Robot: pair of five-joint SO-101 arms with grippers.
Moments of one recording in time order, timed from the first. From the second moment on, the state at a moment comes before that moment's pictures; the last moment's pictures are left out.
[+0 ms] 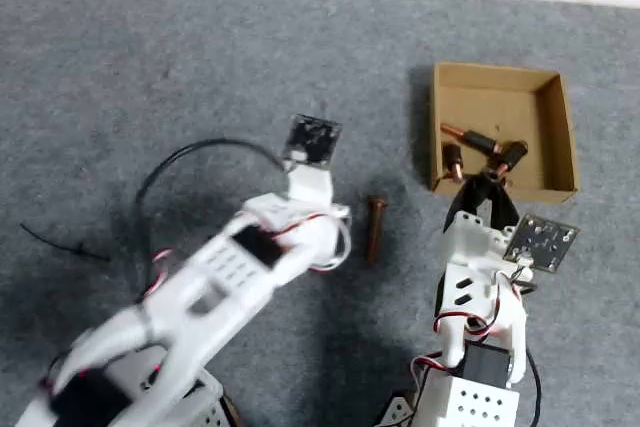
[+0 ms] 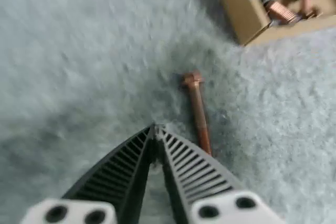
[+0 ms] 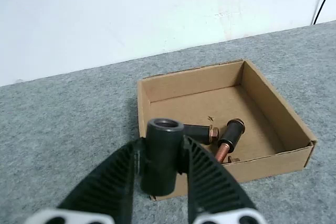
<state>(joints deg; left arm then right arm) 32.4 -25.9 51.7 30.8 26.2 9.8 -103.5 95.9 25.8 -4.7</state>
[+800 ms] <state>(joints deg) 35.6 -7.4 41.9 30.3 30.3 12.7 -103.5 95.9 24.7 -4.7</state>
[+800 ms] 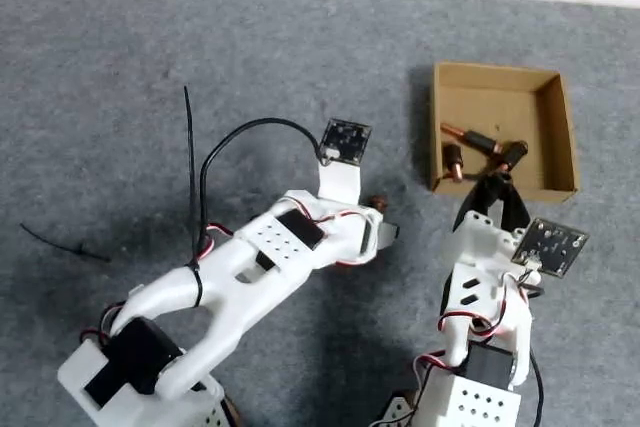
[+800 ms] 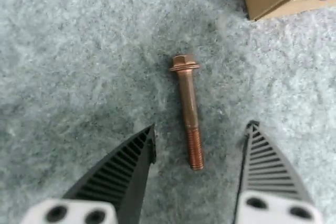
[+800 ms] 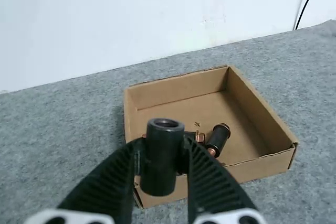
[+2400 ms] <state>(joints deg) 26.0 -20.2 50.7 35.7 22.9 12.7 -103.5 95.9 24.7 -4.7</state>
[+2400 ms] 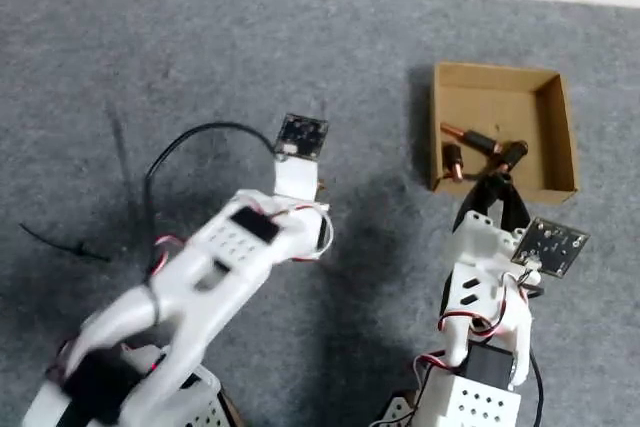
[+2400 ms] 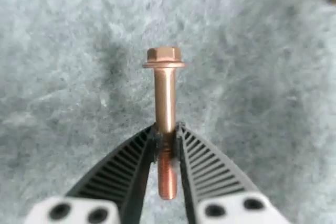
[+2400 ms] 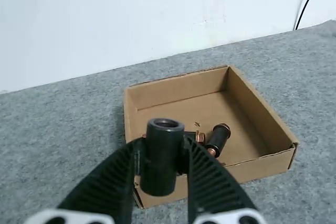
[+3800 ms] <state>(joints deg) 15.0 -103.5 95.2 7.8 21.8 -25.2 -103.5 95.9 10.6 7.1</state>
